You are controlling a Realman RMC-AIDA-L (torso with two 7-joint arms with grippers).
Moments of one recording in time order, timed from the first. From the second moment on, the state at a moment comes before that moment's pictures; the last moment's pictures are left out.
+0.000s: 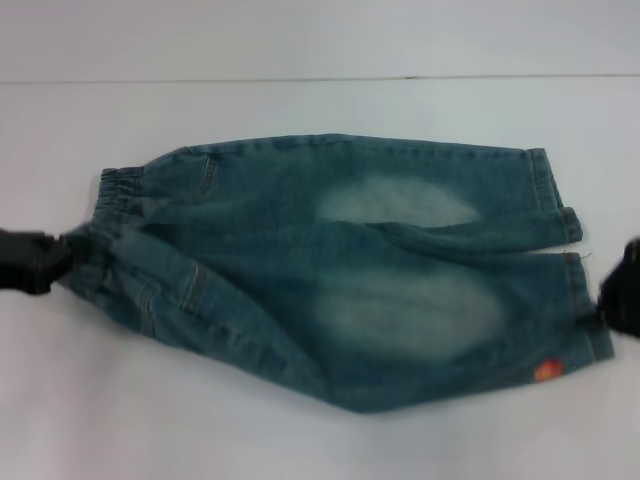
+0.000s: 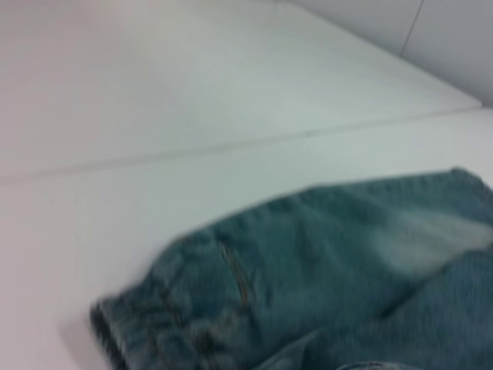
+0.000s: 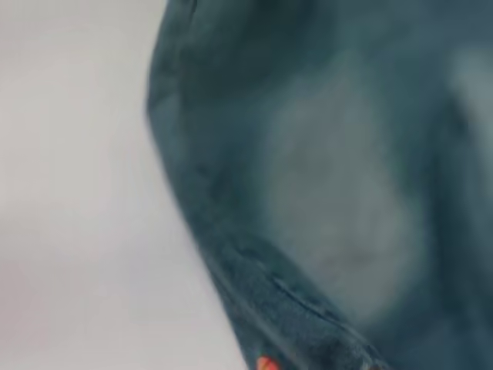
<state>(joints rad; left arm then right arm) -0.34 -2.16 0.55 1.13 2.22 1.50 -1.72 0.51 2.09 -0.92 -1.34 -2.61 -1.82 1.57</state>
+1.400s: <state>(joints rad) -0.44 -2.16 0.81 0.93 2.07 0.79 -1.72 0.57 2.09 -0.92 -0.95 -2.36 -0.82 1.61</state>
